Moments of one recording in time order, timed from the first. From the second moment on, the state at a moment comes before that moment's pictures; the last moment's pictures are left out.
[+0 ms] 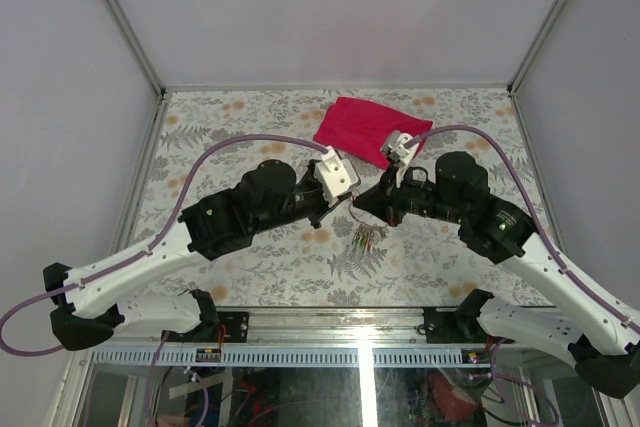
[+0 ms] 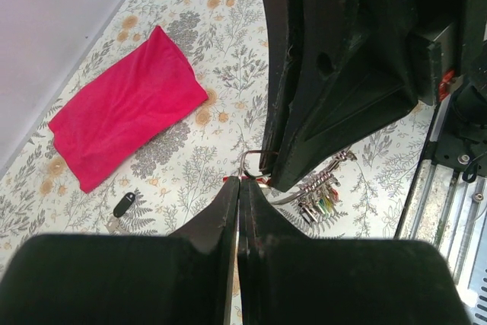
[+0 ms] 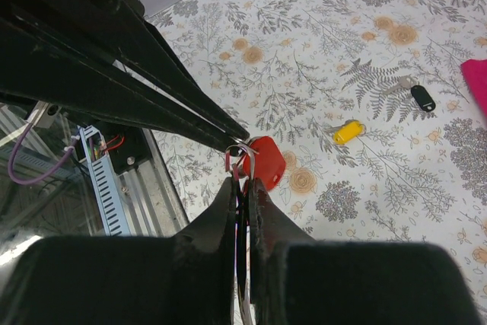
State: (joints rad) left arm -1.09 1.13 1.24 -0.40 -0.02 0.19; right arm 0.78 0.92 1.05 -0.42 -0.36 0.12
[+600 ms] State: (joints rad) left arm -1.09 1.12 1.24 -0.40 -0.05 0.19; right arm 0.79 0.91 1.05 -0.48 -0.43 0.09
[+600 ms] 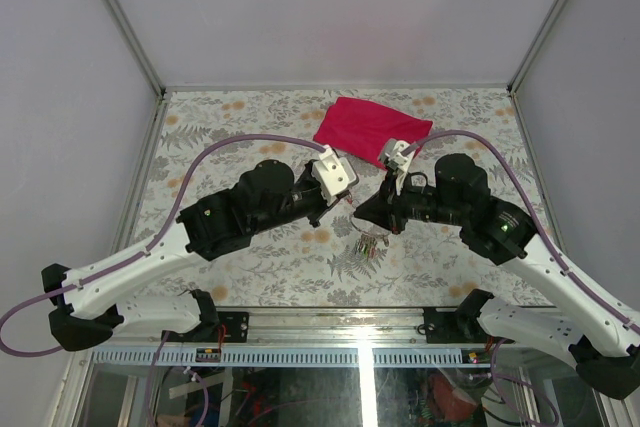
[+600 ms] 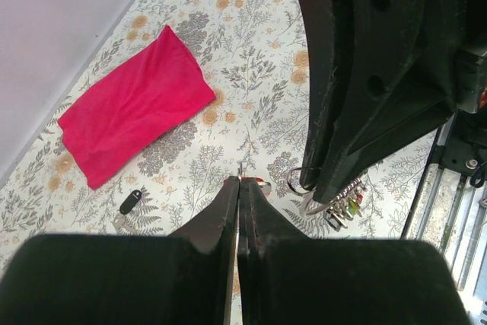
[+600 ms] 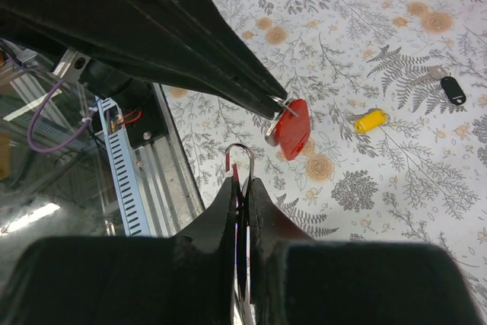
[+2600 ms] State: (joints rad) left arm -1.09 1.14 1.24 -0.40 0.04 0.19; right arm 0.79 0.92 1.07 -0.46 -0.33 0.13
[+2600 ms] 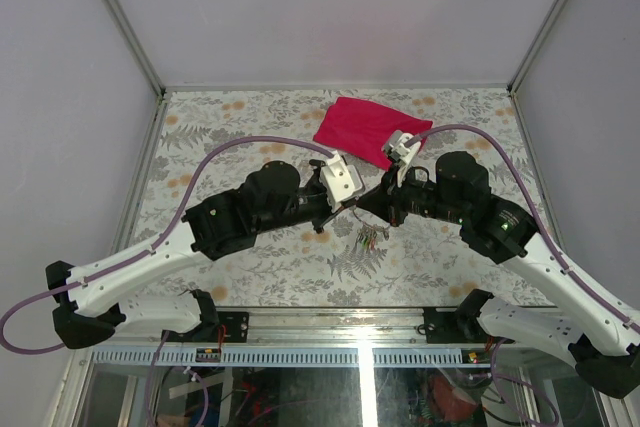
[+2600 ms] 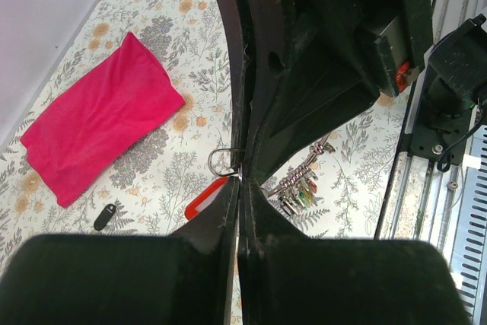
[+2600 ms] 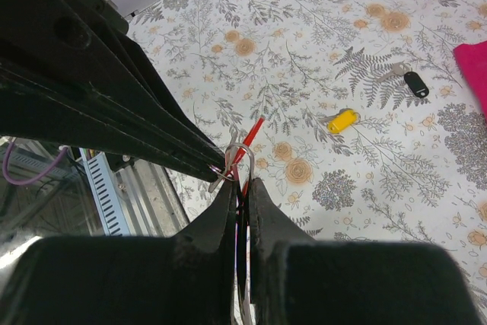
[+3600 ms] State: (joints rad) left arm -1.10 1.14 1.25 -0.42 0.00 0.19; right arm 0.79 0.92 1.07 -0.48 -0.35 0.11
